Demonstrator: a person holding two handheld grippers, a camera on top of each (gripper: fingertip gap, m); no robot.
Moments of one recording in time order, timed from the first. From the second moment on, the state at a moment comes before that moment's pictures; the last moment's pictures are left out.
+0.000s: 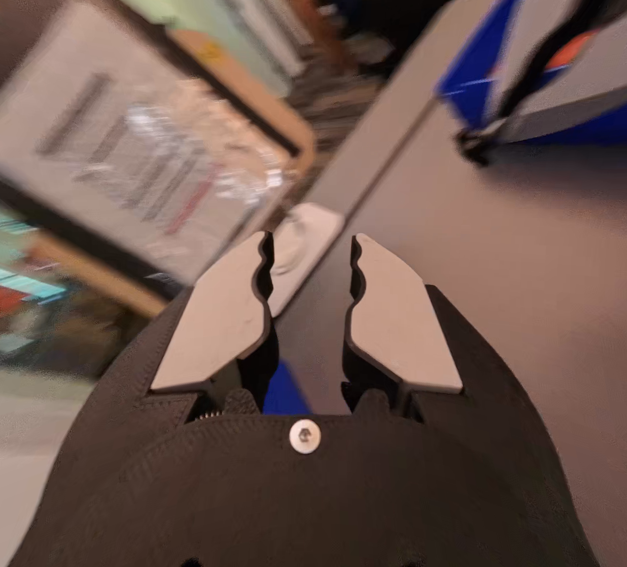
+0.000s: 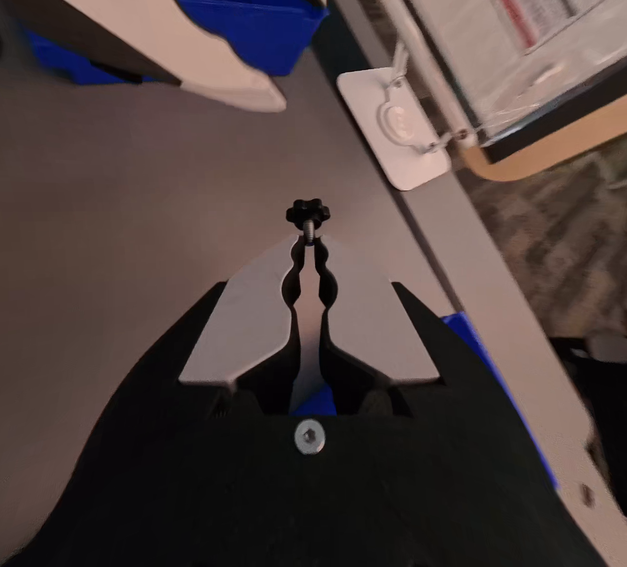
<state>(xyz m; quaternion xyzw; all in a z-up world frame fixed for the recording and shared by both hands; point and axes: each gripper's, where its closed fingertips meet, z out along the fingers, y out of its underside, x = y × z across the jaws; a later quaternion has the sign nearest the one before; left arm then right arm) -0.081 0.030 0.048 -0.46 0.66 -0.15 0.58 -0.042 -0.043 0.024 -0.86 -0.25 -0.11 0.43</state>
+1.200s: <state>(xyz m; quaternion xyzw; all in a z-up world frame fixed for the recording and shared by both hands) -0.072 -0.059 0.027 -0.32 0.75 -0.23 0.52 -0.063 -0.055 0.033 -0.84 -0.32 -0.12 0.43</state>
